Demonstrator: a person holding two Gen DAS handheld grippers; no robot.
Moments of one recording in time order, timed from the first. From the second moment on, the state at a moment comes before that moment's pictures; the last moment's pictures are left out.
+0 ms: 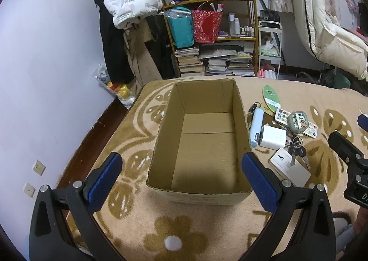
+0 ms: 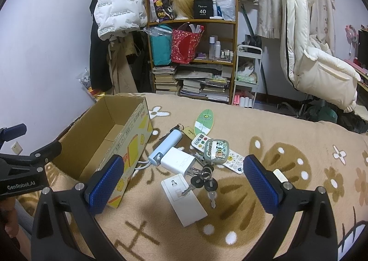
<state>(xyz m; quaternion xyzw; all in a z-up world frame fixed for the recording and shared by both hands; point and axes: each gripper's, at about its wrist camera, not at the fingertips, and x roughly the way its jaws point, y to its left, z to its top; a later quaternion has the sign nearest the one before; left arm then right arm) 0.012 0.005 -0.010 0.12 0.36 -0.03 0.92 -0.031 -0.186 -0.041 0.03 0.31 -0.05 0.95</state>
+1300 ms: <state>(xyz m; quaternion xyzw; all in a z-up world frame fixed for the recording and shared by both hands) 0.133 0.037 -0.096 0.09 0.53 0.01 0.84 0.039 -0.194 -0.101 0.06 0.44 -0.02 0.90</state>
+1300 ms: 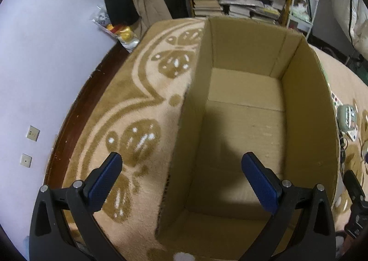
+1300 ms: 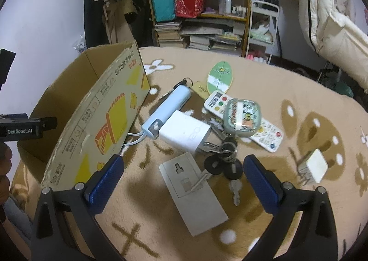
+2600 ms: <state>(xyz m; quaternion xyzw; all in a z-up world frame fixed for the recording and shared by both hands) 0.141 0.046 -0.110 0.08 0.57 0.04 0.82 0.069 -0.204 -0.166 0.07 0.56 -0.02 0.82</state>
